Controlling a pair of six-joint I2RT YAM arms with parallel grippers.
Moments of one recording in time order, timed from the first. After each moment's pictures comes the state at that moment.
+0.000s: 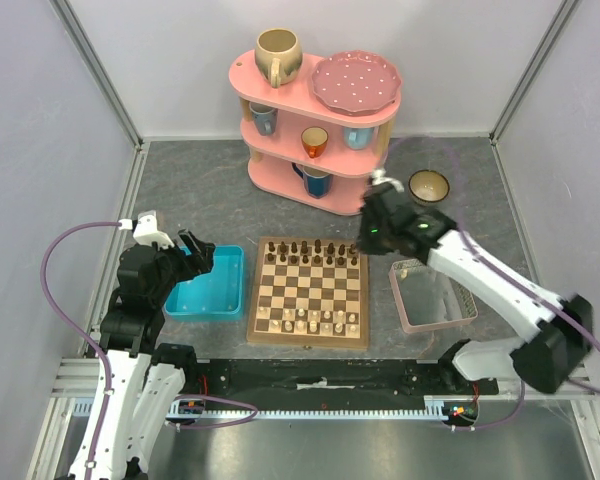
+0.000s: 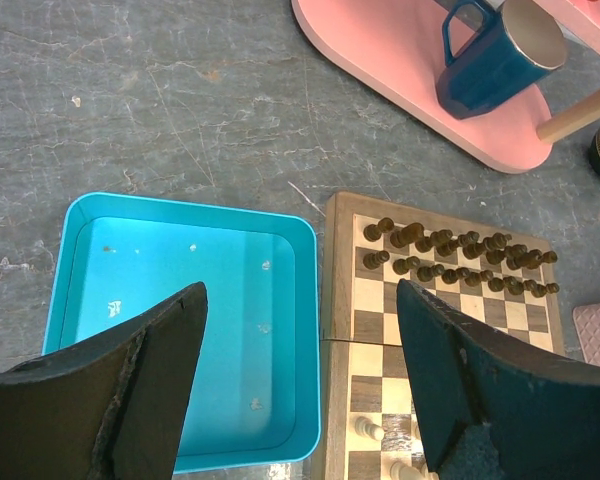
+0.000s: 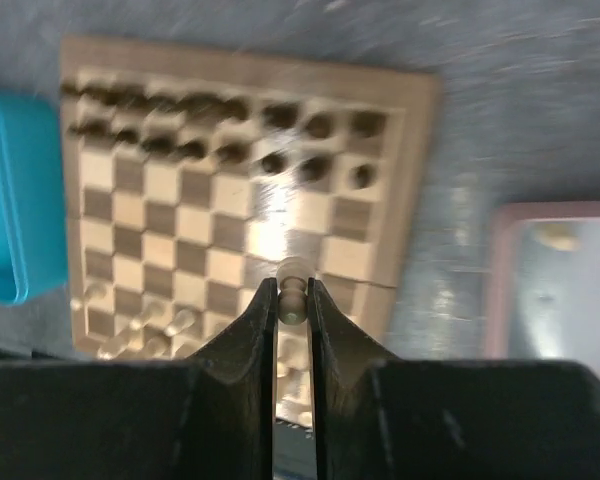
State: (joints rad) left arm -0.10 0.49 0.67 -0.54 0.03 -0.38; right arm 0.59 1.27 1.15 -0.75 0.14 0.63
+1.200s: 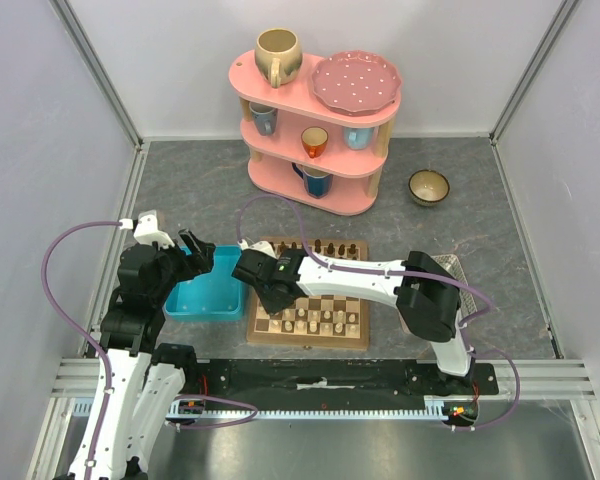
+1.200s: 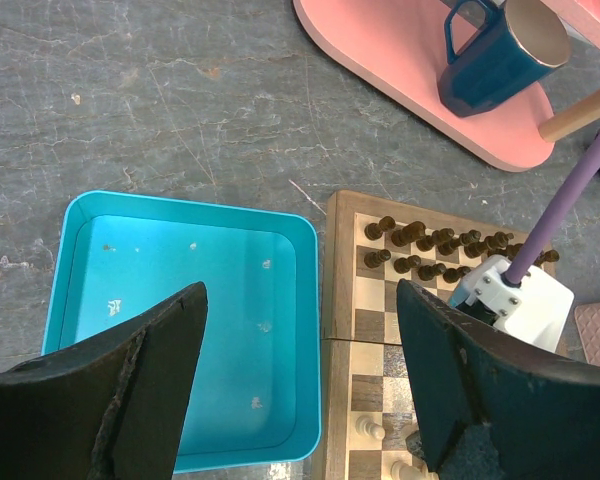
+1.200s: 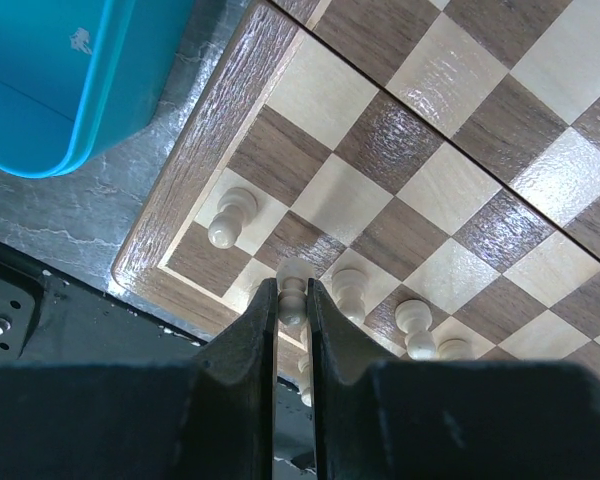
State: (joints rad) left arm -0.10 0.50 0.67 -0.54 0.03 -0.38; right arm 1.21 1.99 1.60 -0.81 0.18 0.67
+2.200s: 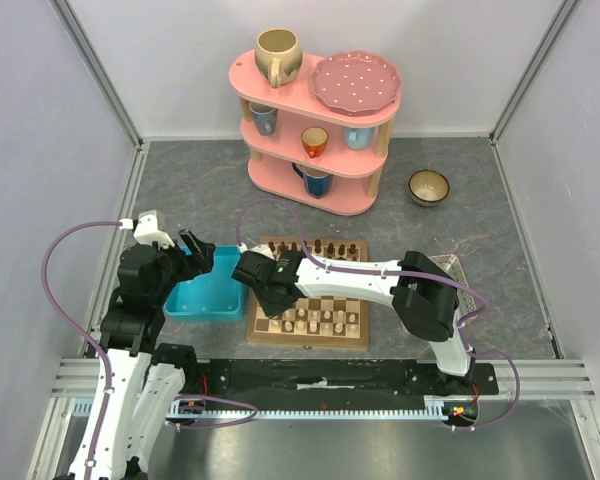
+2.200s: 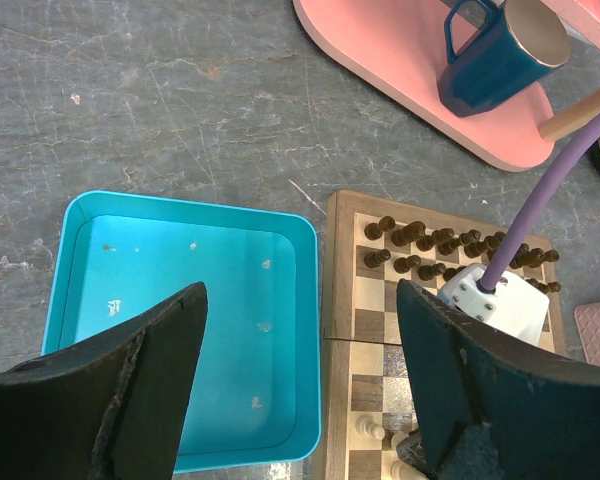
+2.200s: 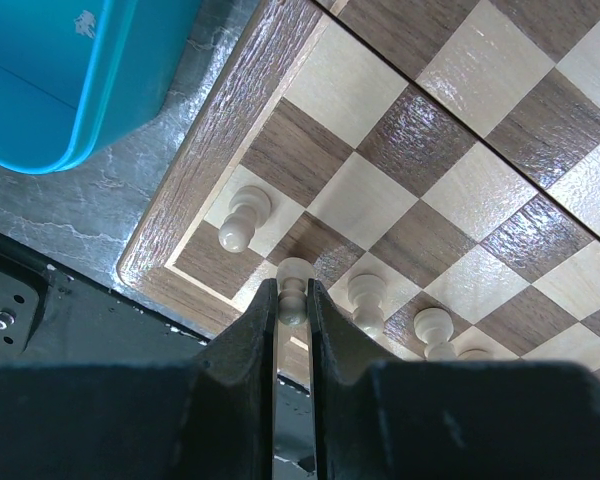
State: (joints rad) left arm -0.10 0.50 0.67 -0.54 0.03 -0.38; right arm 1.21 2.01 1.58 -0.78 0.14 0.67
